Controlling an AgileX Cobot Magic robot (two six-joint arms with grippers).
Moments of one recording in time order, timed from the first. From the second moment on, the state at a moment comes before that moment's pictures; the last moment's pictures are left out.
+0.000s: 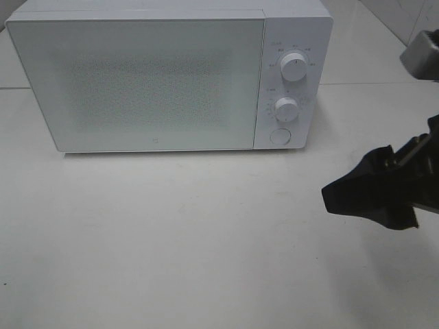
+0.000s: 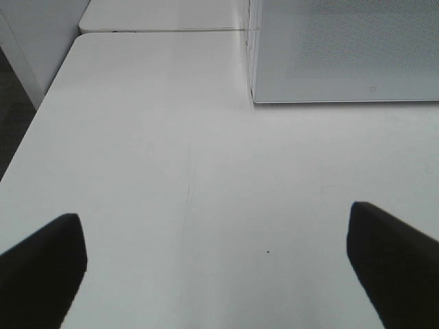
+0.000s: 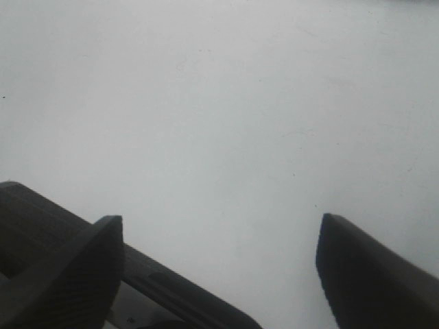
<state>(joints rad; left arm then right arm) 0.06 0.00 -0.50 -0.06 1.03 0.07 0.50 0.91 -0.58 0.28 0.57 0.00</state>
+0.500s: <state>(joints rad) 0.06 0.00 -0.50 -0.06 1.03 0.07 0.50 0.54 -0.58 -0.01 0.80 0.17</state>
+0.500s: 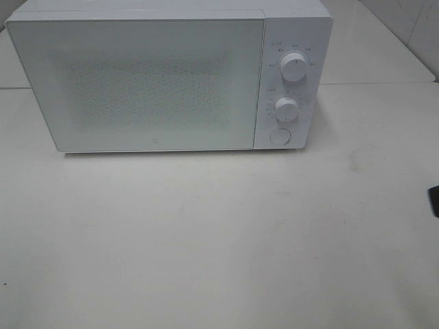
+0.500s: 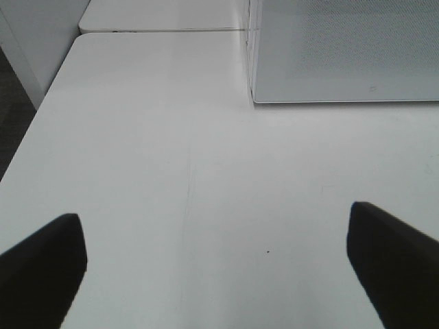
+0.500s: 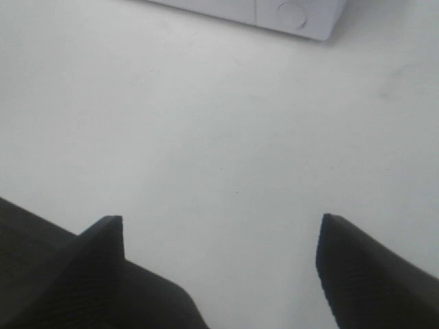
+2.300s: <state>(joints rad) 0.06 0.00 -0.50 -0.06 1.03 0.07 0.09 0.03 -0.52 -0.17 1.00 0.22</state>
